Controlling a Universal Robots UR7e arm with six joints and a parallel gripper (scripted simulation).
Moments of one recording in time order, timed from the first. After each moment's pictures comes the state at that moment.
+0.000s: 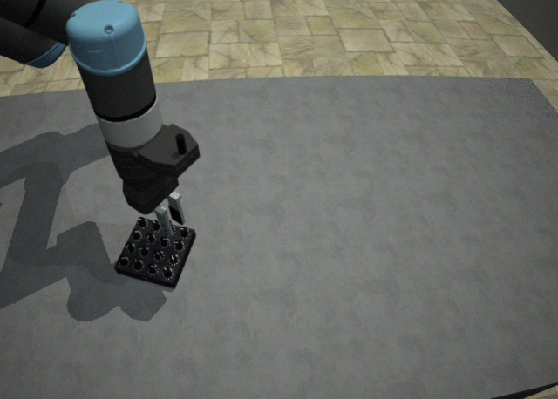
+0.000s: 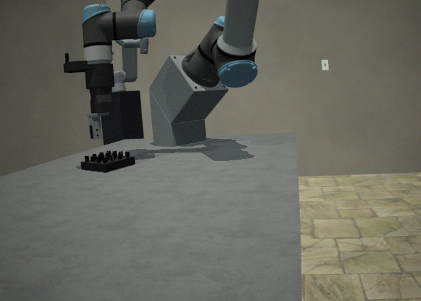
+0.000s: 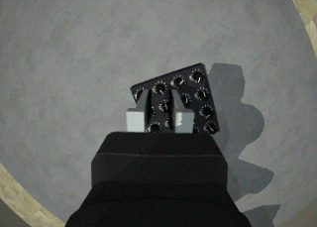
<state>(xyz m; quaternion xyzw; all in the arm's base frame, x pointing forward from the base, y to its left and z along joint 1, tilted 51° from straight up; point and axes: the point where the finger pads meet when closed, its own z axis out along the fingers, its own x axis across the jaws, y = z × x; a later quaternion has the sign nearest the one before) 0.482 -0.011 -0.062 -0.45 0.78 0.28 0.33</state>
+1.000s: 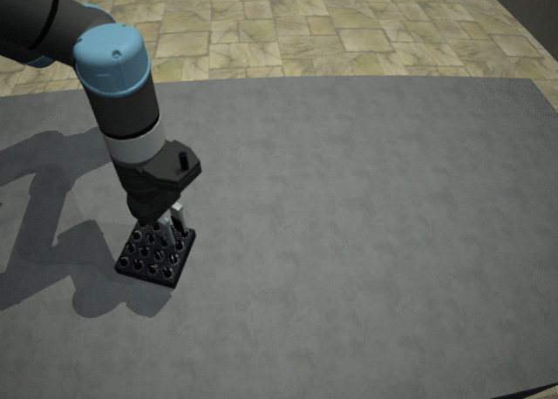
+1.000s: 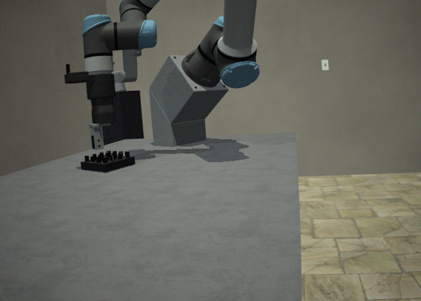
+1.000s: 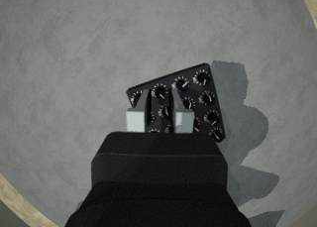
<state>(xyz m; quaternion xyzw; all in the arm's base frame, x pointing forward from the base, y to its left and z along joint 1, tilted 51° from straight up) 0.488 0.009 -0.079 -0.45 0.78 0.28 0.33</state>
